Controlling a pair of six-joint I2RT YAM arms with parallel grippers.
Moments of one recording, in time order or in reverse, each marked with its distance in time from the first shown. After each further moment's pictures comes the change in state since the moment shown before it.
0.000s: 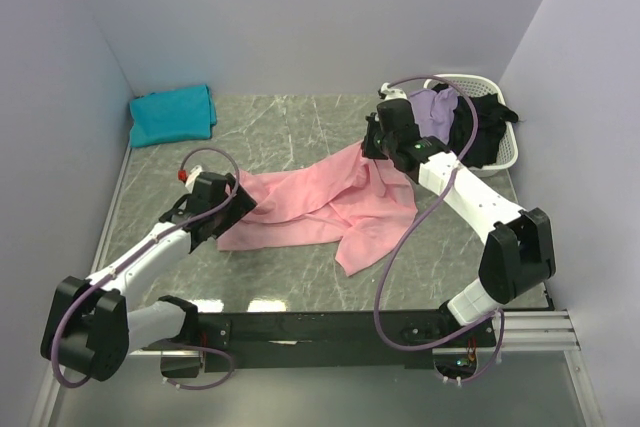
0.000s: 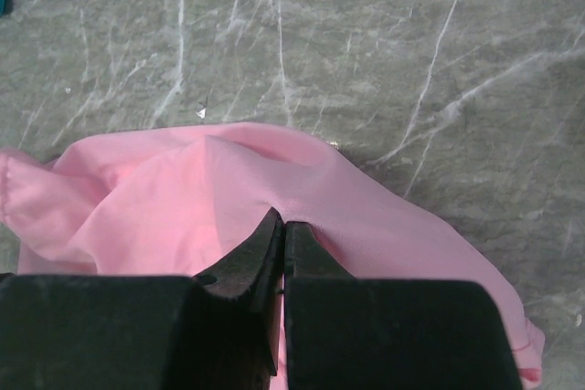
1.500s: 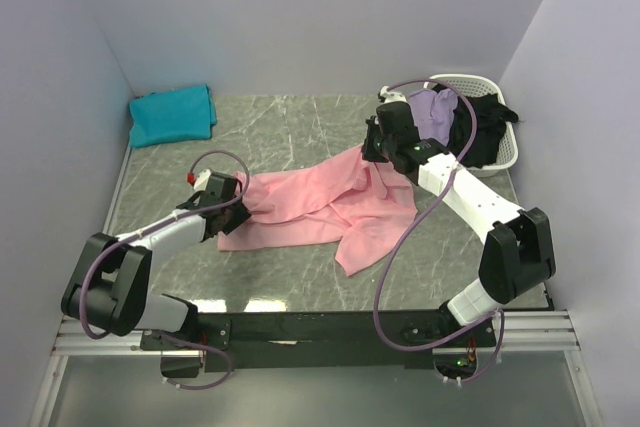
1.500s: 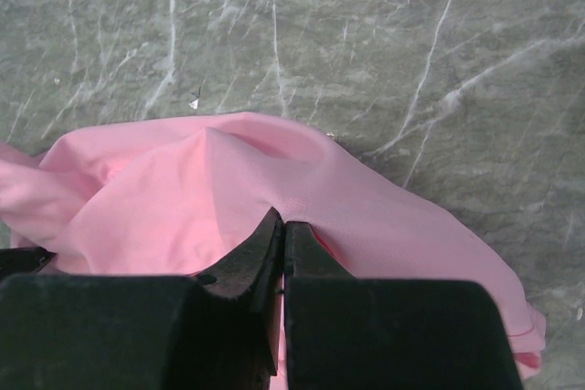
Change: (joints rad) left arm 0.000 0.228 0.008 0.101 -0.067 -0.002; right arm 0.000 0.000 -0.026 0.002 -0.002 0.000
